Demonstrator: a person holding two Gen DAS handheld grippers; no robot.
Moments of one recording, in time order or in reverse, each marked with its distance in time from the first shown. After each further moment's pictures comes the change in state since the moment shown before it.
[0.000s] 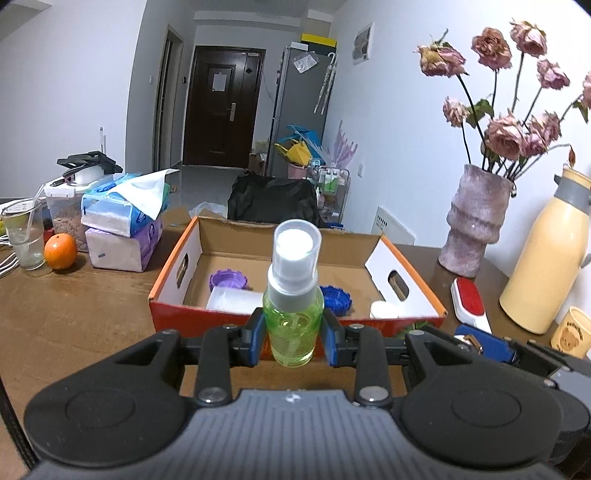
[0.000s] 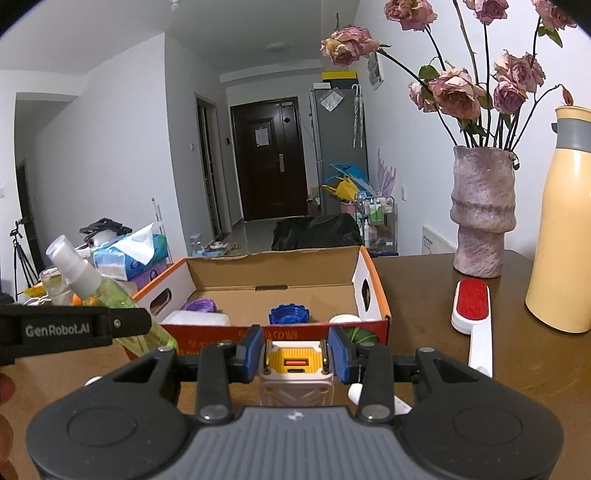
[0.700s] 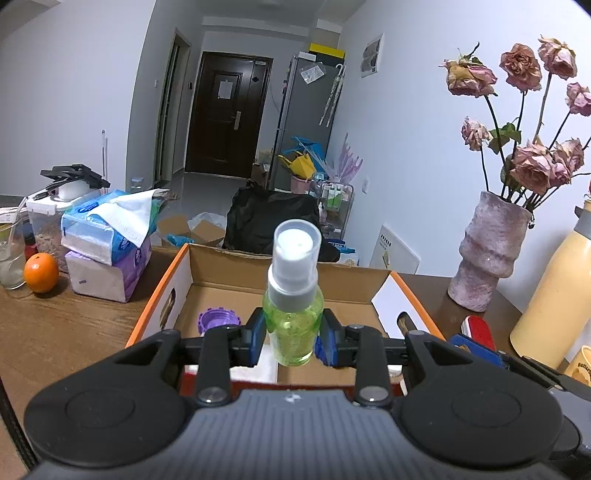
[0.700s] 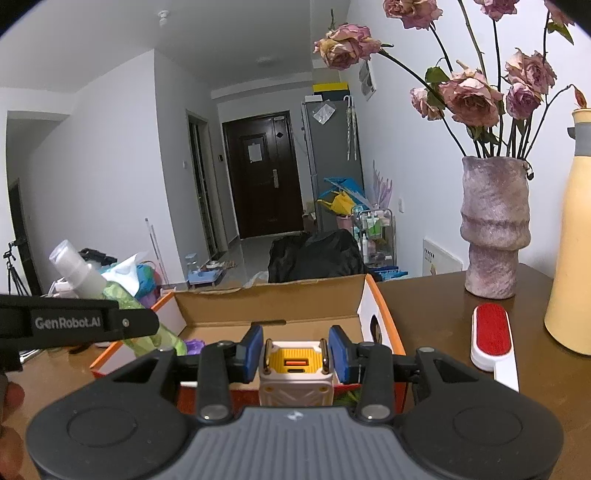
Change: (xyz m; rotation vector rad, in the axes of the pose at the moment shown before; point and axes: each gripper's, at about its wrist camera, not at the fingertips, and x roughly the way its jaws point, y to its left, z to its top) left arm 0.050 0.003 0.035 -0.034 -0.036 0.000; right arm 0.050 0.000 0.029 0.031 -0.053 -0.010
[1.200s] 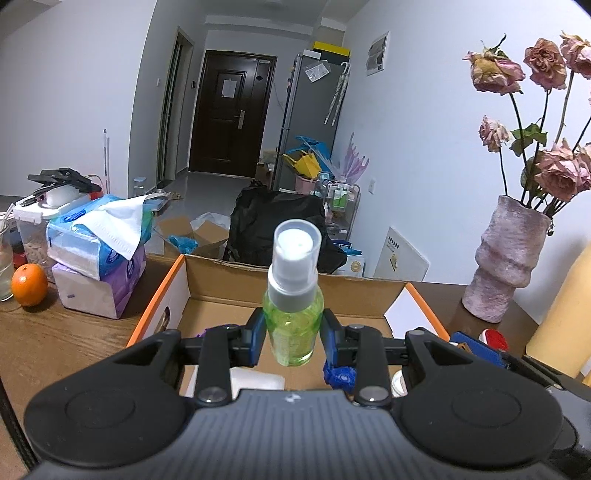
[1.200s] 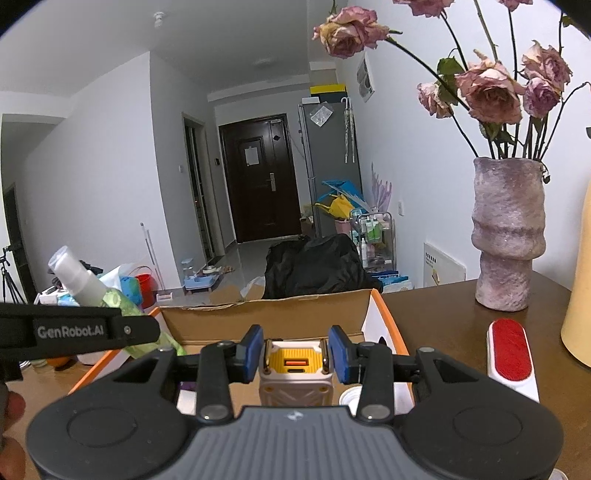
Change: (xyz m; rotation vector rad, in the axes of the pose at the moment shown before) left arm 0.038 0.003 0.015 0.000 0.005 0.017; right arm 0.047 -0.001 0.013 0.009 -0.005 -0.008
